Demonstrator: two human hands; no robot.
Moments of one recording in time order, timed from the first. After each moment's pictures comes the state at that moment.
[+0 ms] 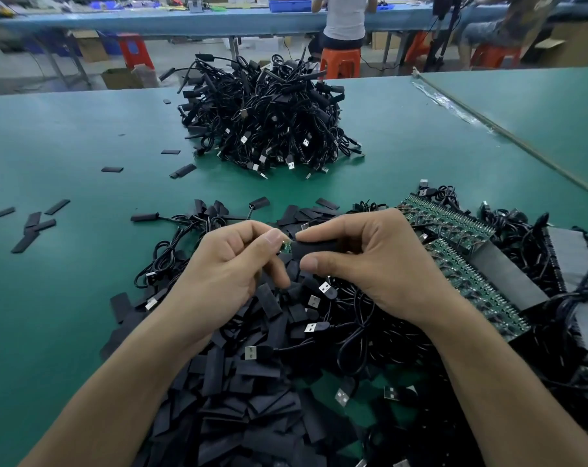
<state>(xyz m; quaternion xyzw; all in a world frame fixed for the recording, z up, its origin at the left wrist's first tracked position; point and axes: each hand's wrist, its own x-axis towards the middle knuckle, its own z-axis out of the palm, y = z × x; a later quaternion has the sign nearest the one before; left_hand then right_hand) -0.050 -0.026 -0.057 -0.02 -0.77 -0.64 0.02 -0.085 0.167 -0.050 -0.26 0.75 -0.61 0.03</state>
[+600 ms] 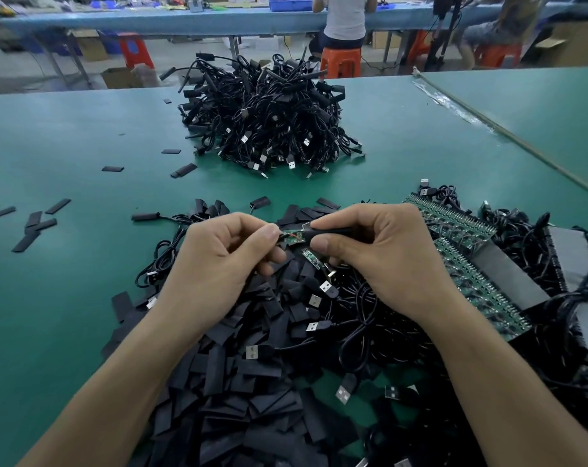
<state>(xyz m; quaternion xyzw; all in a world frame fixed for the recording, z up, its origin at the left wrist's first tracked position) -0.052 -0.029 -0.059 -0.03 -0.78 -0.62 0.10 -0.090 0.169 -0.056 -0.23 0.77 -0.59 -0.05</state>
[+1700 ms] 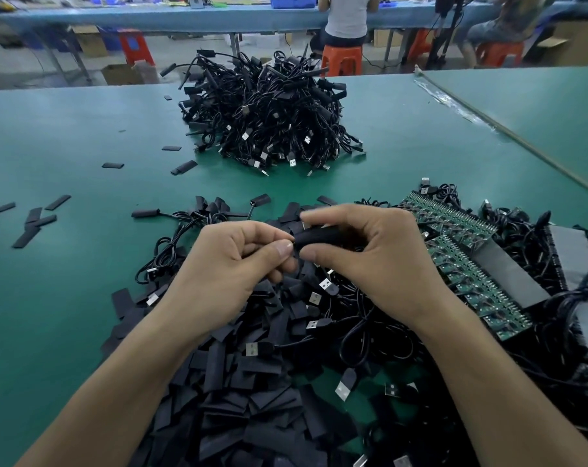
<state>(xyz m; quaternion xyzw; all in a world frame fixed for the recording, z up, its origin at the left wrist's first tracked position) -0.049 -0.026 -0.056 -0.04 -0.80 -0.60 0.04 -0.086 0.165 -0.058 -0.26 0.78 -0.56 -0.09</state>
